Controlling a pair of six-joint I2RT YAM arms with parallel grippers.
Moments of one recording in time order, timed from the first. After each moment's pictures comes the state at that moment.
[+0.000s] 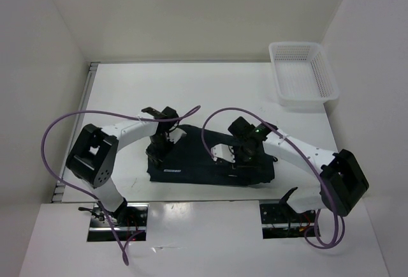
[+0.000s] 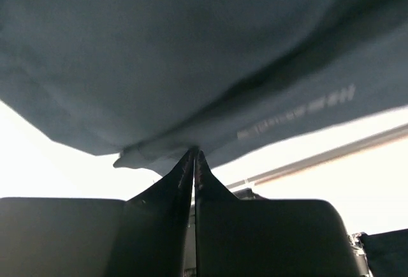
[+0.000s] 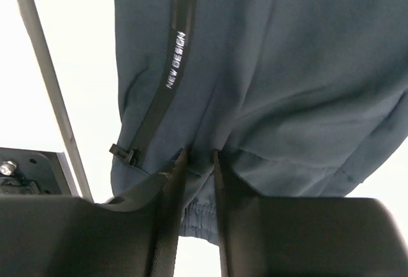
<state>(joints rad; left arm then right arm) -0.51 1.70 1.07 -1.02 0.09 0.07 0.70 1.35 0.87 -0.92 -0.22 -0.91</state>
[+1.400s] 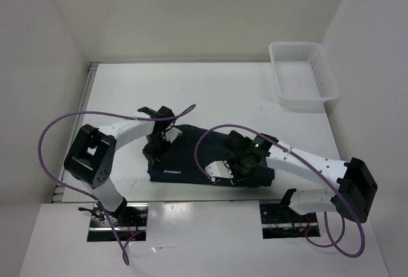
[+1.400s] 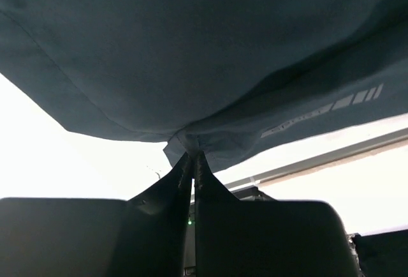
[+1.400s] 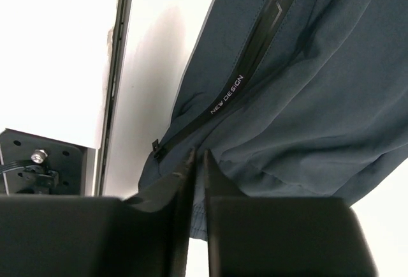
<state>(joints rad) -0.47 1.68 1.05 -1.02 0.08 0.07 0.93 1.24 0.87 -0.97 -0.21 -0.93</state>
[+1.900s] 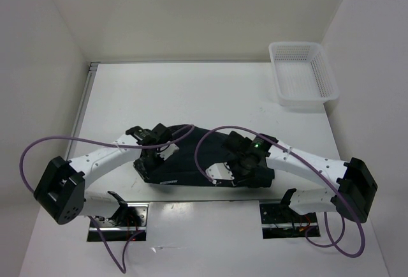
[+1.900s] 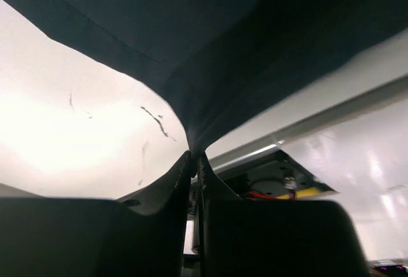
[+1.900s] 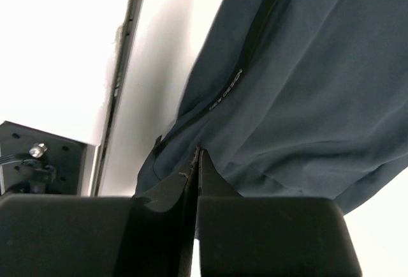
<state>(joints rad) -0.62 1.32 0.84 -1.07 -0.05 0.07 0.94 1.24 0.86 -0.98 -0.23 -0.98</state>
